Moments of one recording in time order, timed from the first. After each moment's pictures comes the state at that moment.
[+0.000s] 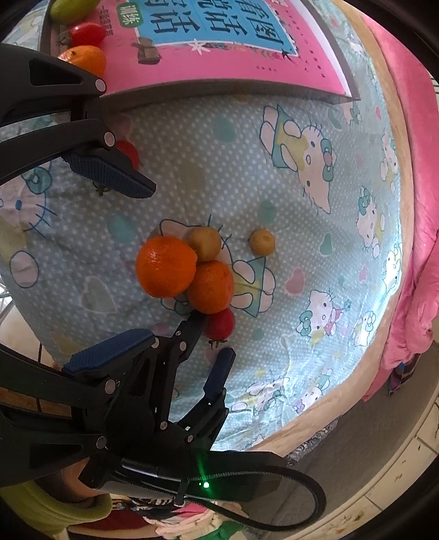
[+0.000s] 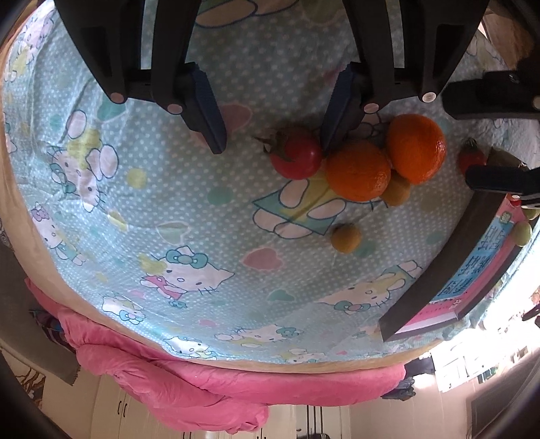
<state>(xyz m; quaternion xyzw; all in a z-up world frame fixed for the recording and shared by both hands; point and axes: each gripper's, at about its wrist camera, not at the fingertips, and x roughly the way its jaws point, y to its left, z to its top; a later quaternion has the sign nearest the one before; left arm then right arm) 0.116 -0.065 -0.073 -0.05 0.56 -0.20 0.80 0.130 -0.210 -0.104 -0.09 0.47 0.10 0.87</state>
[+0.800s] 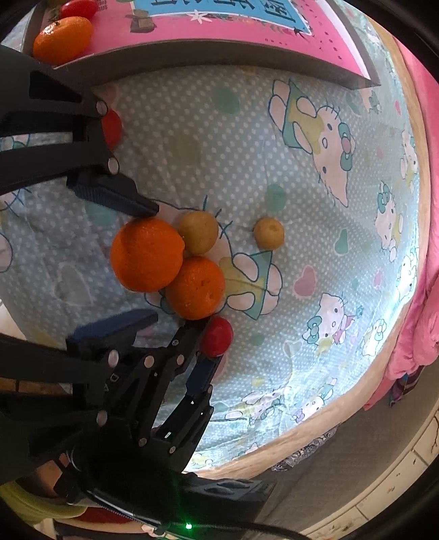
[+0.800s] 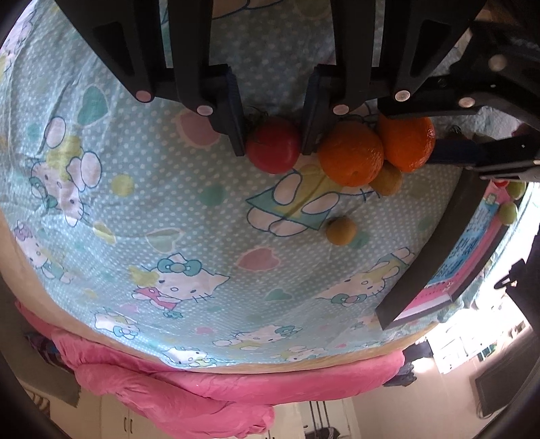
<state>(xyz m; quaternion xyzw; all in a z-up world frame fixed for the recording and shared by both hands) 0.136 -0.082 -0.095 -0.07 0.59 -0.20 0.78 0.135 -0.221 -0.106 -0.03 0.48 0.13 0.87</state>
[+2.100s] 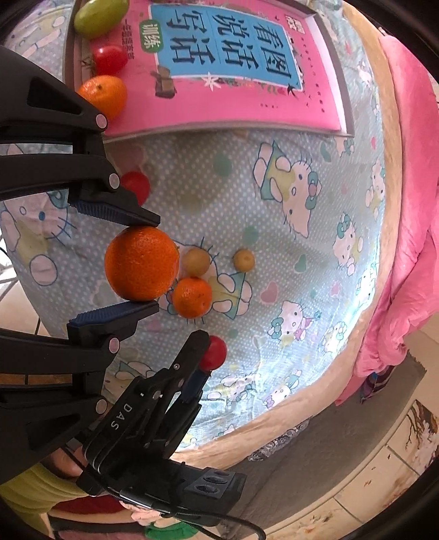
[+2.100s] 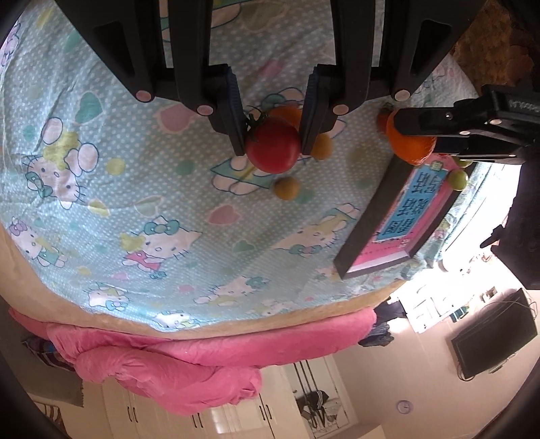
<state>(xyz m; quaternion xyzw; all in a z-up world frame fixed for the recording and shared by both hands) 0.103 -0.026 -0.044 -0.10 0.54 -0.19 0.81 0.109 -0.220 -0.059 0.04 0.41 0.18 0.89</state>
